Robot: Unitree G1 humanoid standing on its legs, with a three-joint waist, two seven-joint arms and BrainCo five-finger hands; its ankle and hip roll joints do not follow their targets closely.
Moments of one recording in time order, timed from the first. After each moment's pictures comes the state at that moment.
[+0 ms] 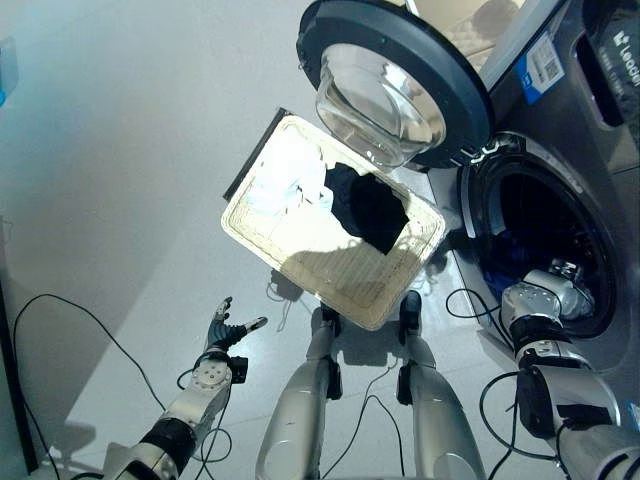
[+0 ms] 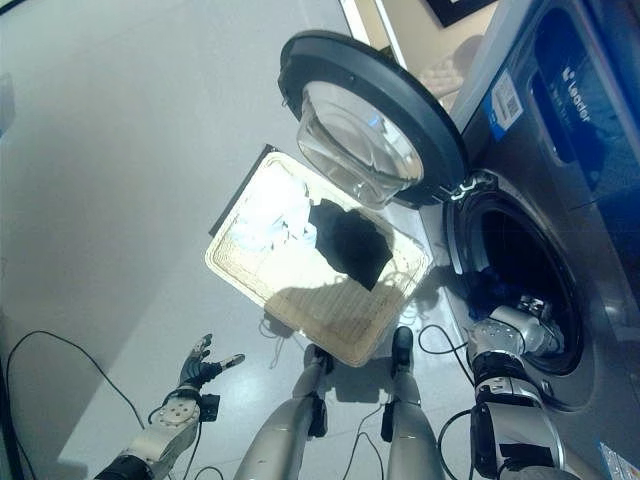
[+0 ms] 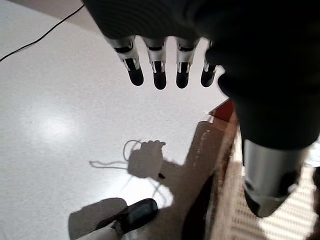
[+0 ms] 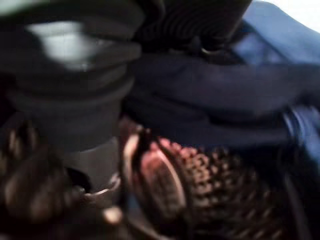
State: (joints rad) left arm -0.23 0.43 -0.45 0.69 -0.41 -0.12 0.45; right arm -0.68 -0.43 -0.21 1.00 1.24 -0.69 -0.65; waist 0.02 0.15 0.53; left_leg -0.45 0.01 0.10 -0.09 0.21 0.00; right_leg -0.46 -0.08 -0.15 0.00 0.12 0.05
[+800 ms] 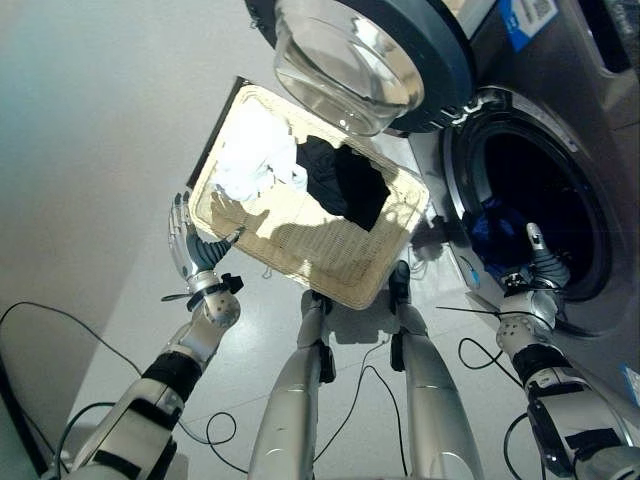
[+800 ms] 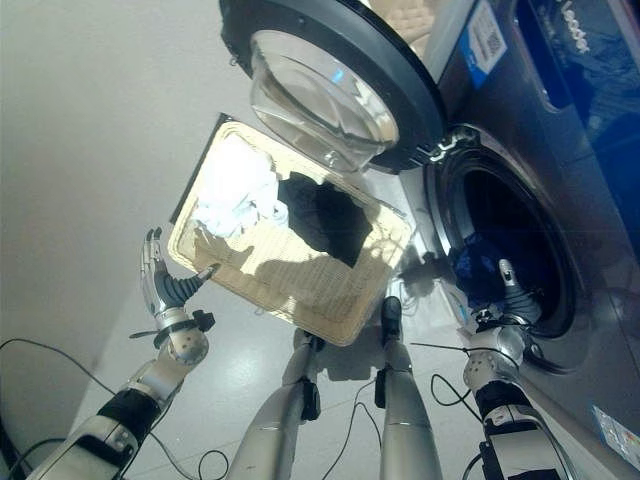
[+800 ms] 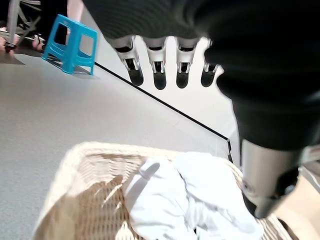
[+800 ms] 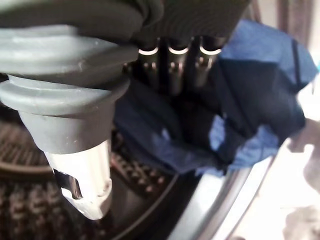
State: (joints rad) left arm -0.54 0.49 -0.39 0.69 0.06 -0.18 1.01; right arm -0.54 -0.43 0.06 0.94 0.96 -0.56 -0.29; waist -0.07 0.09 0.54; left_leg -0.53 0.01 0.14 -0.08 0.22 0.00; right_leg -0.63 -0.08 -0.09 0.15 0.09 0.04
